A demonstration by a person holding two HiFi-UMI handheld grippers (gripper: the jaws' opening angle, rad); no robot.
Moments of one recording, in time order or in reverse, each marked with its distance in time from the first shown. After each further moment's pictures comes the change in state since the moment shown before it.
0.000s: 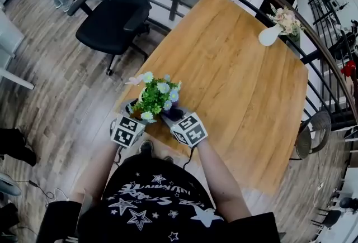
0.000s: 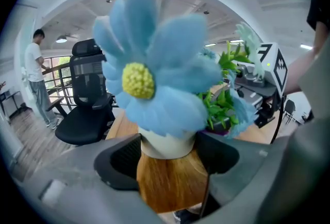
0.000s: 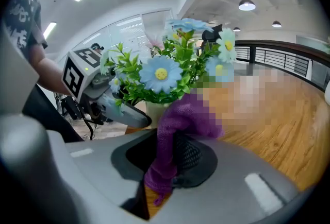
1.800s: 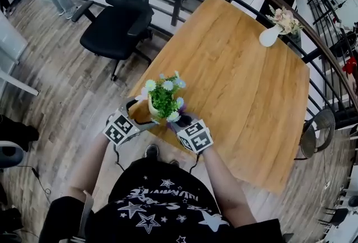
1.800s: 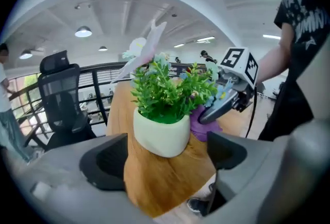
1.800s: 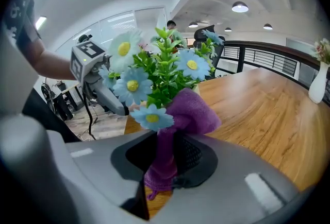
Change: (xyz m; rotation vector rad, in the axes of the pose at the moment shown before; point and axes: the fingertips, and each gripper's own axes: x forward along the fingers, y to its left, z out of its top) left arm -0.024 -0.005 0.007 0.284 -0.032 -0.229; right arm -0.017 0.004 -0.016 0.036 0.029 -0.111
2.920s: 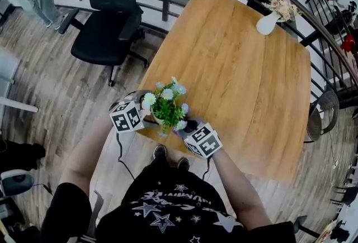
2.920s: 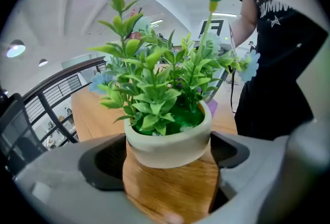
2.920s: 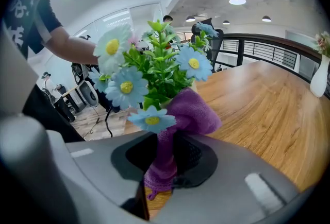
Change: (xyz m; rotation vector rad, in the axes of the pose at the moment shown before) left arm 0.052 0.020 -0.007 0.409 0.148 -0.370; right arm 0.005 -0.003 -0.001 0.043 0.050 0.014
